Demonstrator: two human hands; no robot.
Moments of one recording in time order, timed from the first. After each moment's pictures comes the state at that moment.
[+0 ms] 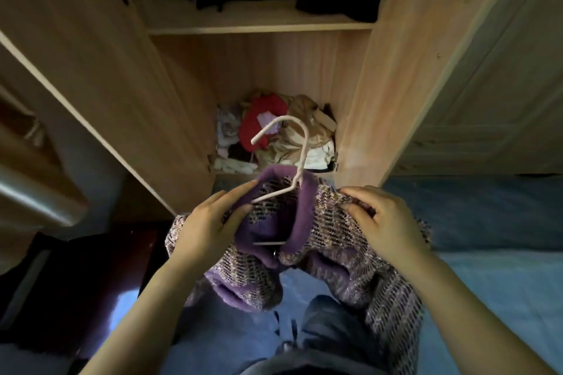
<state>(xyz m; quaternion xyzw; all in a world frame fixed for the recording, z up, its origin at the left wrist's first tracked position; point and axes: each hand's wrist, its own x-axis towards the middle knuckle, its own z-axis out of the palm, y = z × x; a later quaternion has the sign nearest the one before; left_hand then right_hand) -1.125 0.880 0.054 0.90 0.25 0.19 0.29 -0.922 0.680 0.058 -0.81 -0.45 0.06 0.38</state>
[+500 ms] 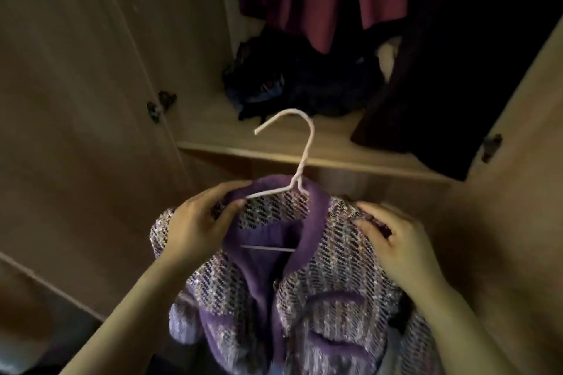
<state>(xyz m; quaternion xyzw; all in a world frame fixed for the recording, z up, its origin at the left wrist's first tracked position) -0.897 1.165 0.144 0.86 0.33 0.35 0.18 -0.660 0.992 0.117 -0.74 -0.52 0.01 0.42</state>
